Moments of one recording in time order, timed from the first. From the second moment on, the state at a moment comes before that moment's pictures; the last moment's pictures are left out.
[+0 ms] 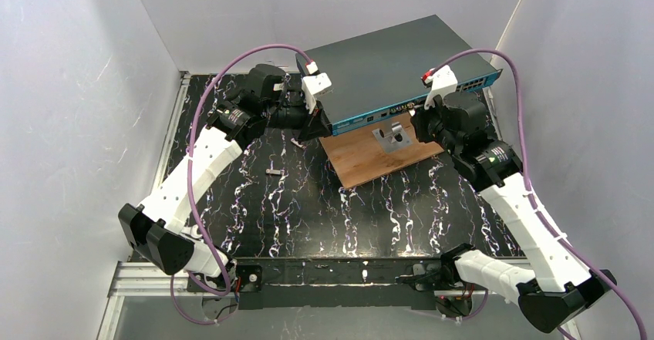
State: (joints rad) left arm -0.58 1.42 1.54 -0.71 0.62 0.26; right arm 0.50 1.02 1.23 -0.60 0.17 0.02
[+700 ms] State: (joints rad) left arm -0.58 1.42 1.54 -0.72 0.62 0.27; right arm 0.50 1.05 1.28 -0.65 0.16 0.02
